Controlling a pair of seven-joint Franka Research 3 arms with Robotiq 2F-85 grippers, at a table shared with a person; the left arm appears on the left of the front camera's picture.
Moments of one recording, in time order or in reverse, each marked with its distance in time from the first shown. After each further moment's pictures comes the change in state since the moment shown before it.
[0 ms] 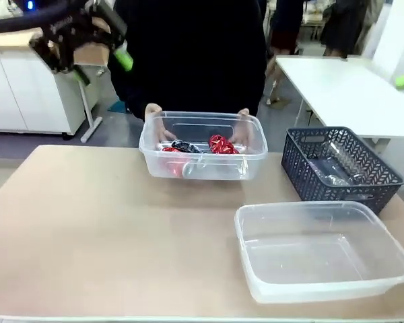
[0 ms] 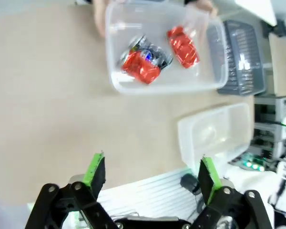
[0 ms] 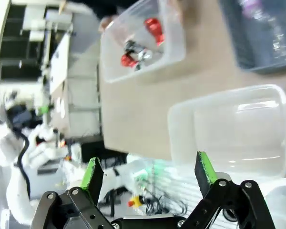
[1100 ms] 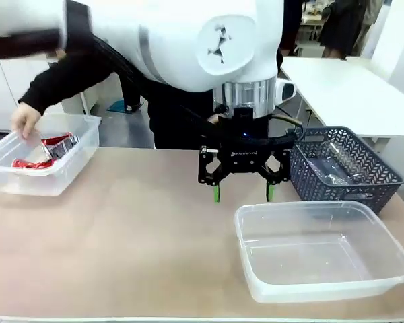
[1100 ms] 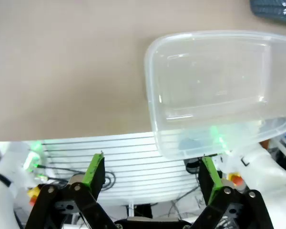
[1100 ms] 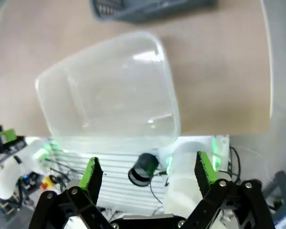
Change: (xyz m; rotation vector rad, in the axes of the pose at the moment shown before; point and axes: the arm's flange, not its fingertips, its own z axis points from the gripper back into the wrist) left arm -0.099 -0.233 -0.243 0.299 0.394 0.023; right arm -0.004 -0.075 -0.013 -0.532 0.226 0.061
